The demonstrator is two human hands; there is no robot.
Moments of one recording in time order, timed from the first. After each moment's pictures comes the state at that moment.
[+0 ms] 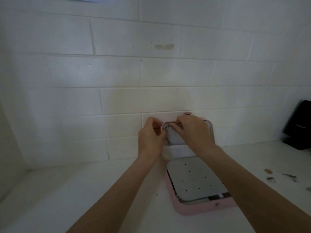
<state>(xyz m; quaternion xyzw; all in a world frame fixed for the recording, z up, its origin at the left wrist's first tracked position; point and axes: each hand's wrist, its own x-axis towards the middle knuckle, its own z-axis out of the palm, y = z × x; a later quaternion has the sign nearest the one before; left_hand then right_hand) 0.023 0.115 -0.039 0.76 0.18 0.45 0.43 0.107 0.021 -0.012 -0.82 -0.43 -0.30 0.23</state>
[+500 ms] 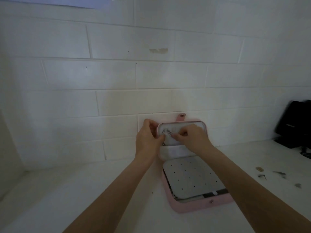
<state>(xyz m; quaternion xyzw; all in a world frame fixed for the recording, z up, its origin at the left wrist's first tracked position) 0.021 0.110 -0.039 0.77 0.18 0.41 0.45 0.115 0.002 -0.022 -0.87 -0.36 -0.03 0.35</state>
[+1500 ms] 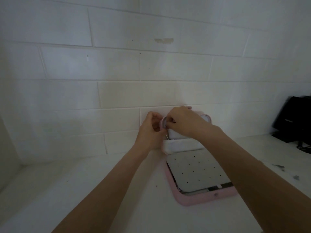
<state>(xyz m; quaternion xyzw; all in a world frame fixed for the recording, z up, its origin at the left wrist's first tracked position) 0.019 0.122 -0.037 0.74 0.08 0.34 0.57 0.082 0.026 0.024 -0.87 -0.48 -0.11 0.09</state>
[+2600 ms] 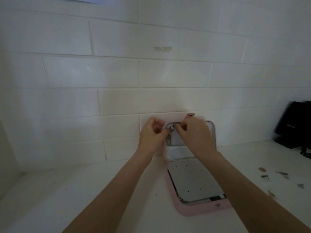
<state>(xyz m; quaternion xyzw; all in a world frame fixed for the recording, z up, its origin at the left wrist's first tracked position) 0.029 0.120 -0.036 0.70 0.10 0.38 0.60 0.099 0.014 -0.014 -0.87 -0.32 -0.24 0.30</state>
